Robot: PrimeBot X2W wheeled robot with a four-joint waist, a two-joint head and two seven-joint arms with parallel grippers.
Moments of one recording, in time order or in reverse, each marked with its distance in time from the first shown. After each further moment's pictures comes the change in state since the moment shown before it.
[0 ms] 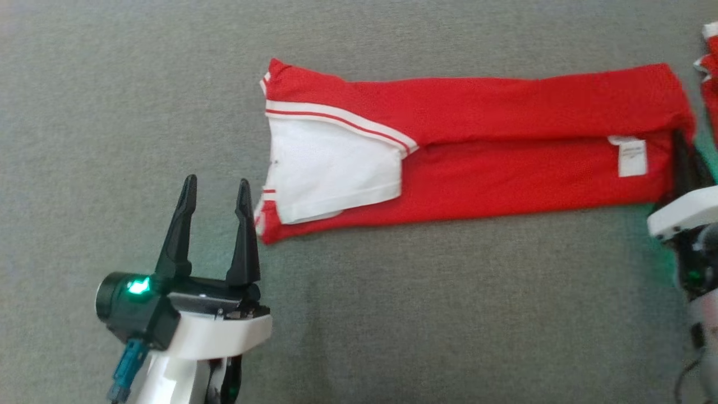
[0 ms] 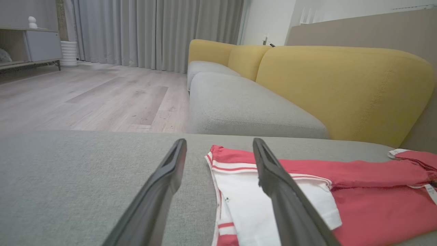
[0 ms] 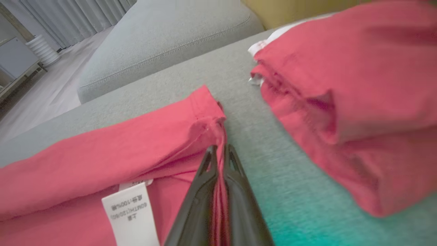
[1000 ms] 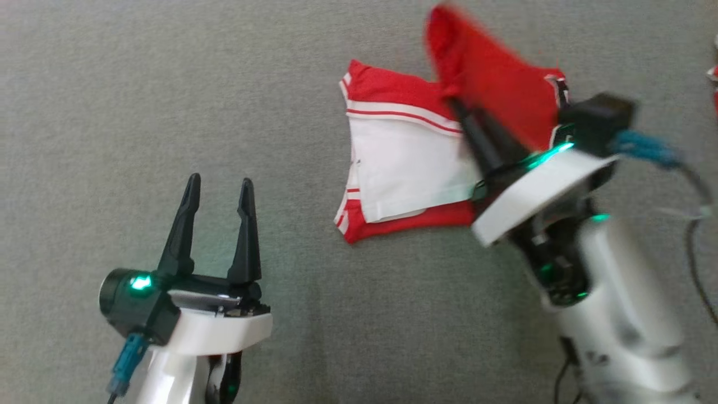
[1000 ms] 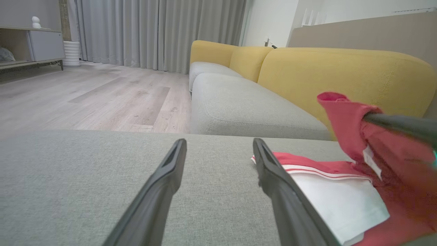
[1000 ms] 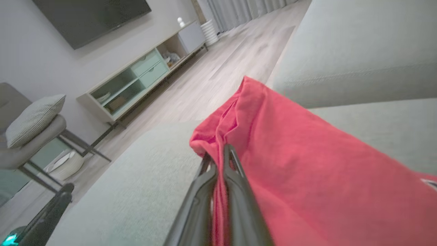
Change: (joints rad) left arm -0.012 -0.019 0.027 0.032 0.013 -0.062 0.000; right arm 0.035 0.219 0.334 -0.640 -0.039 0.000 0.365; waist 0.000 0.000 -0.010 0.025
